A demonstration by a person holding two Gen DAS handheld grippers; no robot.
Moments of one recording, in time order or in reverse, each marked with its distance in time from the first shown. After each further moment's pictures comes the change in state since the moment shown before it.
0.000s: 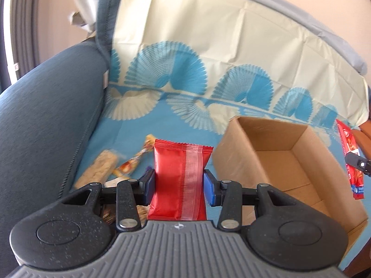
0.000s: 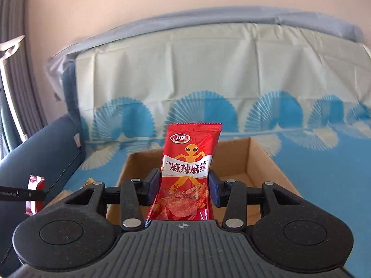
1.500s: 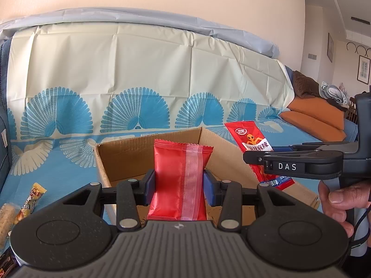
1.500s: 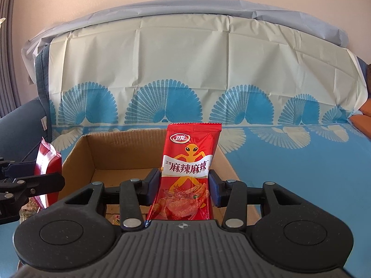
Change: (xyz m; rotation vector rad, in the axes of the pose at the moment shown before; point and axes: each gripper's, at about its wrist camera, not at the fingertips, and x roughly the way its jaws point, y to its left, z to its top) left arm 0.004 -0.153 -0.044 0.285 -0.207 -0.331; right arm 0.008 -0.037 -0.017 -0.124 0.031 -0.116
